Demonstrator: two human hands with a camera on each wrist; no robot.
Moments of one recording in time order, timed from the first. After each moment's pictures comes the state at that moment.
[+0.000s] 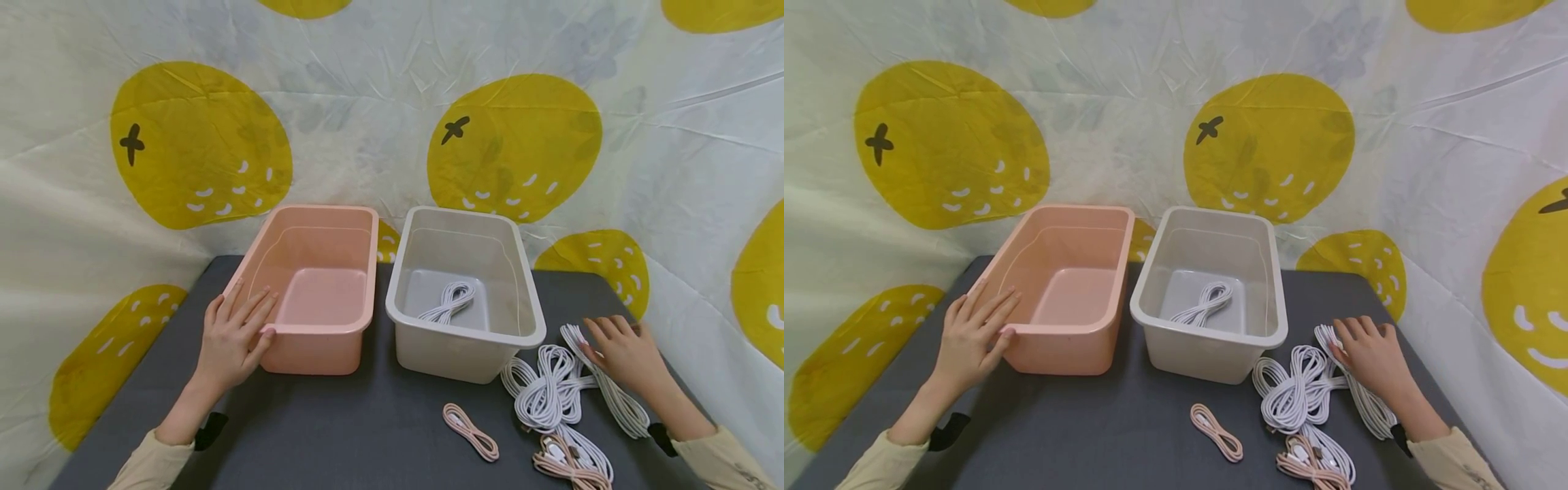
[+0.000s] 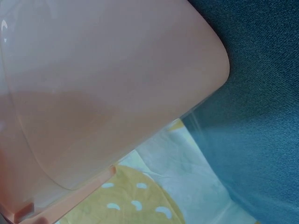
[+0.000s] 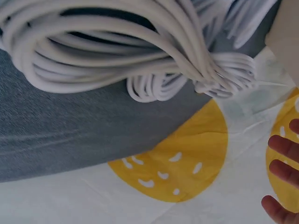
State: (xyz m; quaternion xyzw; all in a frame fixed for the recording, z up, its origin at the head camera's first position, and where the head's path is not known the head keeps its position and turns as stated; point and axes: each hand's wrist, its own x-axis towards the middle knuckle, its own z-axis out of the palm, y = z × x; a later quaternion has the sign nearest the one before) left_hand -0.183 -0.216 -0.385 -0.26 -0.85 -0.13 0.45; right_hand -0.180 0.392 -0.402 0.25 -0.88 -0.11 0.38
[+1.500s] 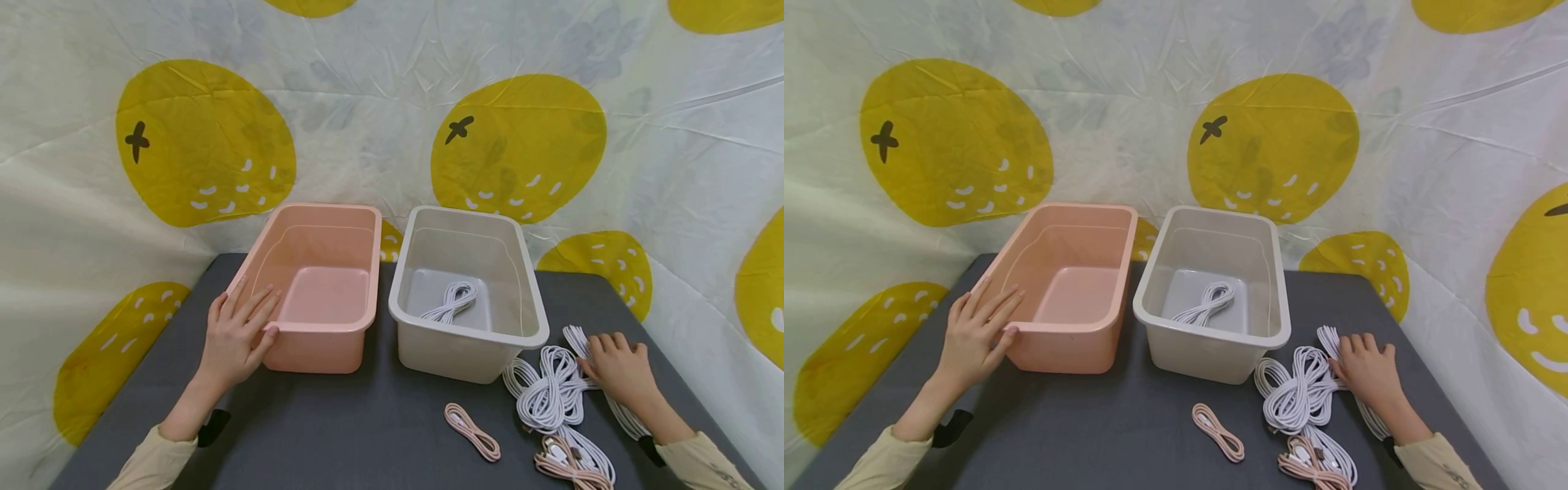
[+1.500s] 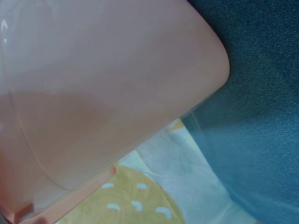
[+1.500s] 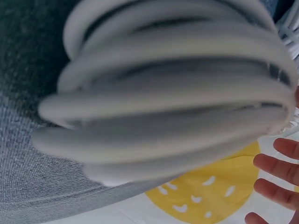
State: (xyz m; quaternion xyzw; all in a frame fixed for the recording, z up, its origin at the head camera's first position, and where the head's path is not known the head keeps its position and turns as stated) left_hand -0.184 -0.216 -0.385 -0.26 -0.85 -0.13 0.45; right_hand -0.178 0.402 -0.447 0.17 -0.93 -0.10 0.30
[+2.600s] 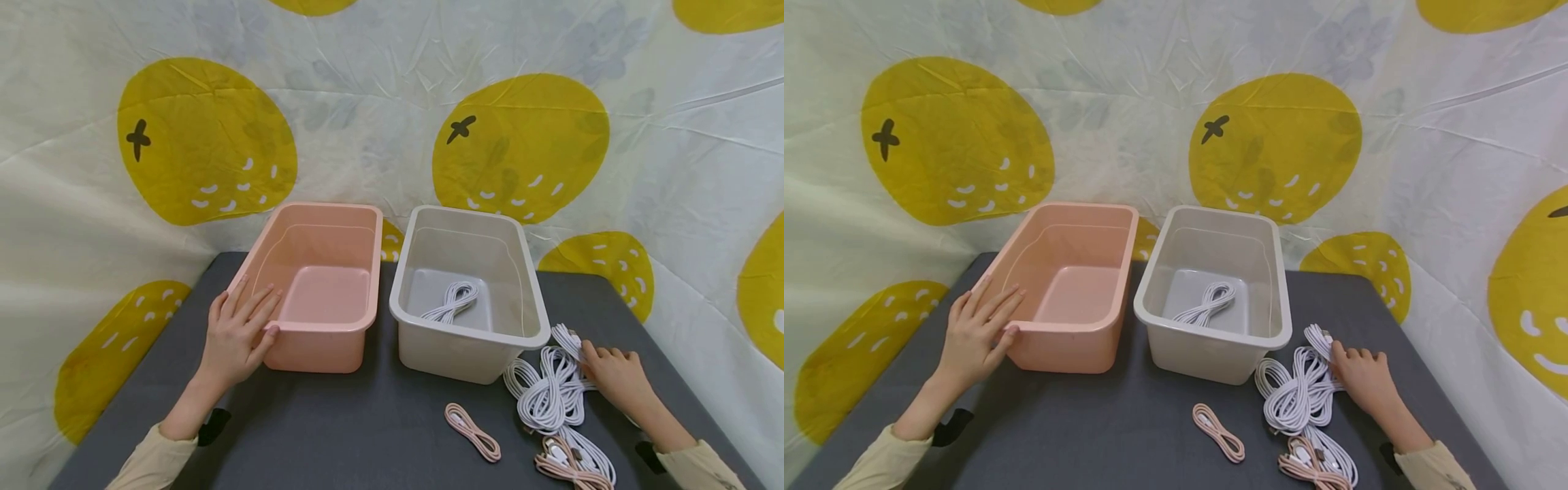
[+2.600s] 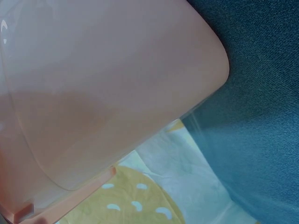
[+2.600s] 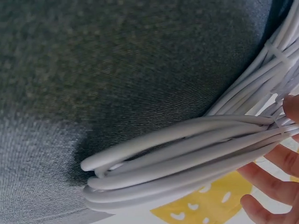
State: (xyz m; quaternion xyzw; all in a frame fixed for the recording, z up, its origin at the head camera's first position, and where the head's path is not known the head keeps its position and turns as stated) left_hand -0.185 -0.216 -0.385 -0.26 -0.84 -0.13 0.45; right_hand -0.166 0.386 -0.438 0.16 -0.96 -0.10 0.21
